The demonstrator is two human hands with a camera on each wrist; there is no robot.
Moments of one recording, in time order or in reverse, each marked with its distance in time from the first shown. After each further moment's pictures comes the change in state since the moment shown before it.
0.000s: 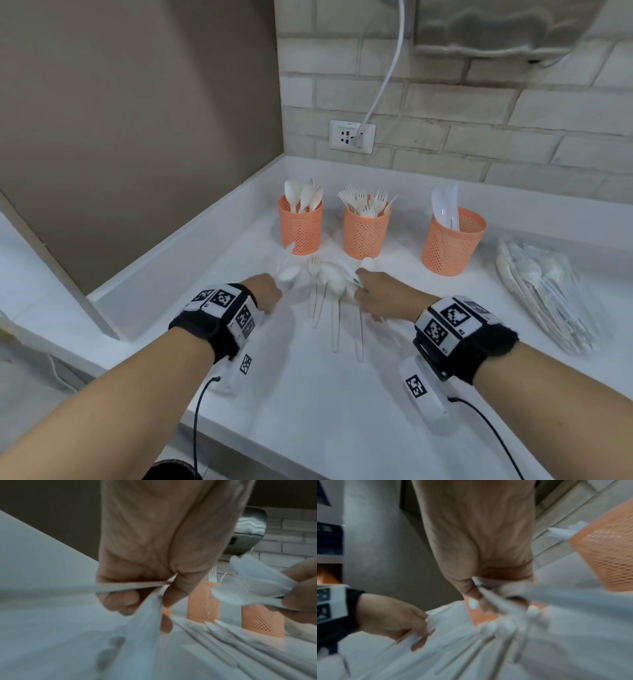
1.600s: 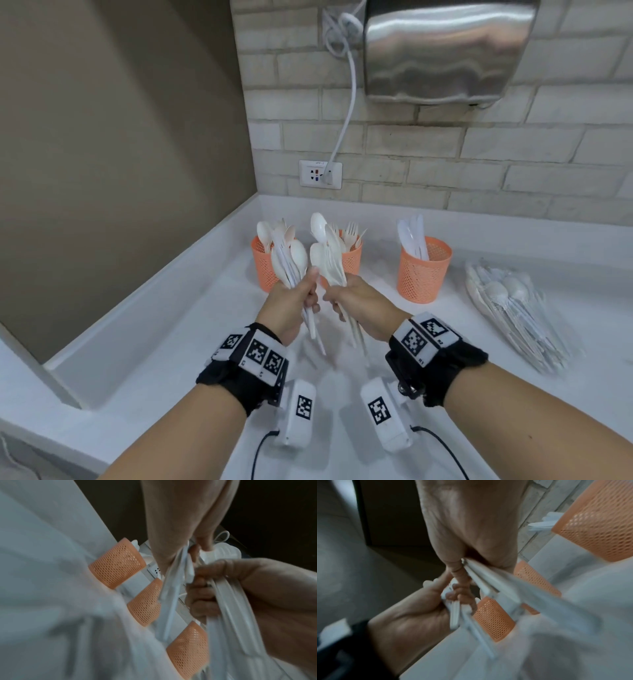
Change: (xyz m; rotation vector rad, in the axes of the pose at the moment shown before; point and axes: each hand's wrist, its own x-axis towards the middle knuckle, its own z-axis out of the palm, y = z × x) left_hand -0.001 0.074 0.005 -1.469 0.042 0.401; right_hand 0.005 -0.013 -0.023 0.761 0.213 -0.163
